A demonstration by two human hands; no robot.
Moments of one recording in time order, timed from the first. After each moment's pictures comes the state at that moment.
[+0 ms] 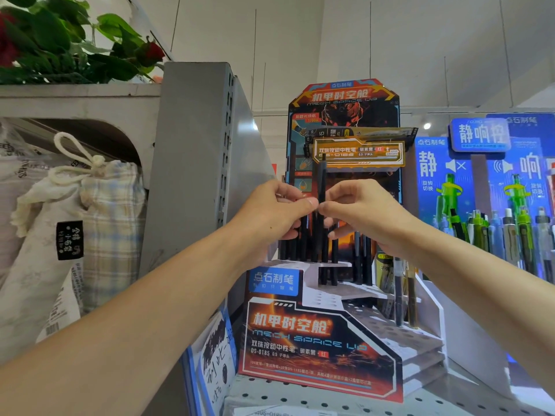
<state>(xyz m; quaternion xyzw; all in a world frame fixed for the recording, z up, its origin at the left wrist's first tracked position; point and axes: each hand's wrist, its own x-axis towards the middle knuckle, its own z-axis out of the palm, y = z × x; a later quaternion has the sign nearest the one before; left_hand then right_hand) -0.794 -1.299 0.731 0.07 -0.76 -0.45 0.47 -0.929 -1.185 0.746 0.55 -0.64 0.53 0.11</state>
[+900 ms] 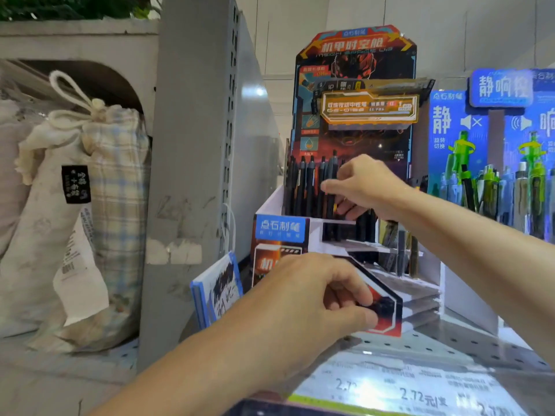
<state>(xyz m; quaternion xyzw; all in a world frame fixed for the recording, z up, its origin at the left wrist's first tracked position) -0.737 -1.234 0.618 0.00 -0.90 -0.29 0.31 -0.938 -1.204 0.732 0.45 -0.77 0.43 0.14</state>
